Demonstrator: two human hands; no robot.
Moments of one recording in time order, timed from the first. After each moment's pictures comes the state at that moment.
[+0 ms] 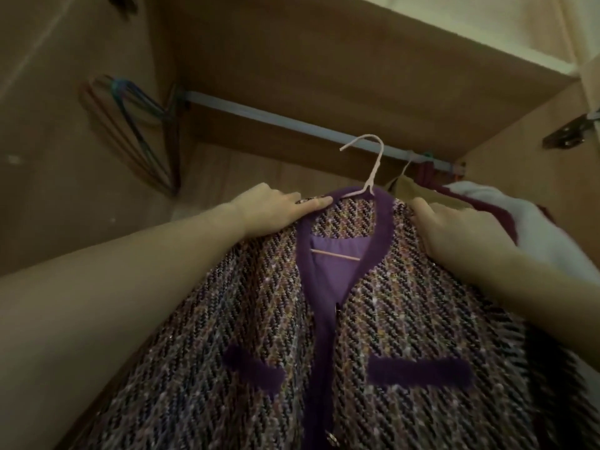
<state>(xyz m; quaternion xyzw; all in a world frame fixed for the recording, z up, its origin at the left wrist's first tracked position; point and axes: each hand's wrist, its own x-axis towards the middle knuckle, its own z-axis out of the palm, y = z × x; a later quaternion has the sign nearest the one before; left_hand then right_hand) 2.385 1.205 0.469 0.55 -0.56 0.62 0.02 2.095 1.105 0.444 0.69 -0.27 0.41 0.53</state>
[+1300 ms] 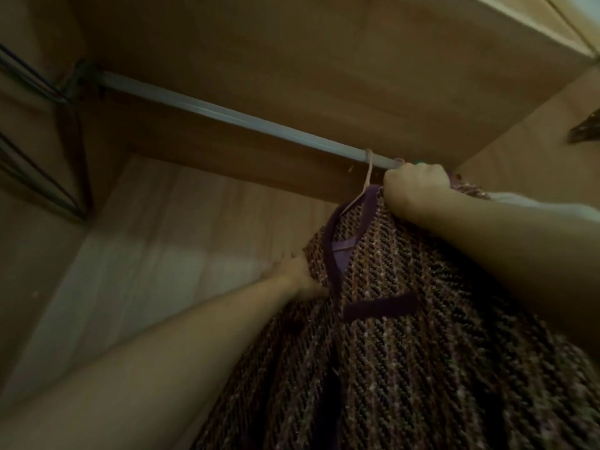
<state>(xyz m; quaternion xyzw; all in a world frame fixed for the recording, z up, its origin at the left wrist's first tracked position) 2.381 0.968 0.499 0.70 -0.58 0.19 0.36 2.181 1.007 0.587 0.58 -0.53 0.37 0.50</state>
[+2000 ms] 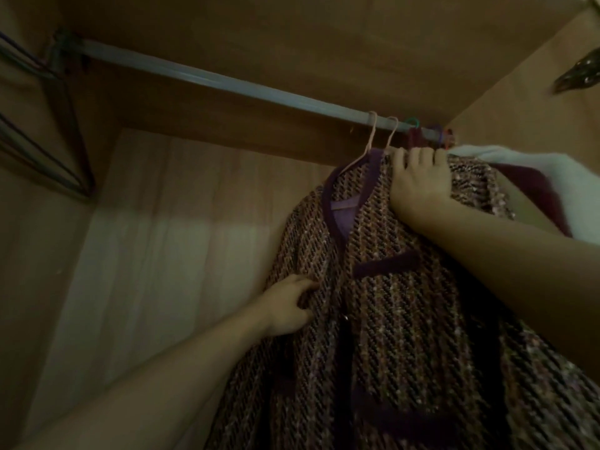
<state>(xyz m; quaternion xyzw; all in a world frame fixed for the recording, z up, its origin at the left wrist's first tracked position) 2.409 0.994 0.393 0.59 -0.73 0.20 0.28 2.177 0.985 0.528 0.53 -0.59 0.36 0.48</state>
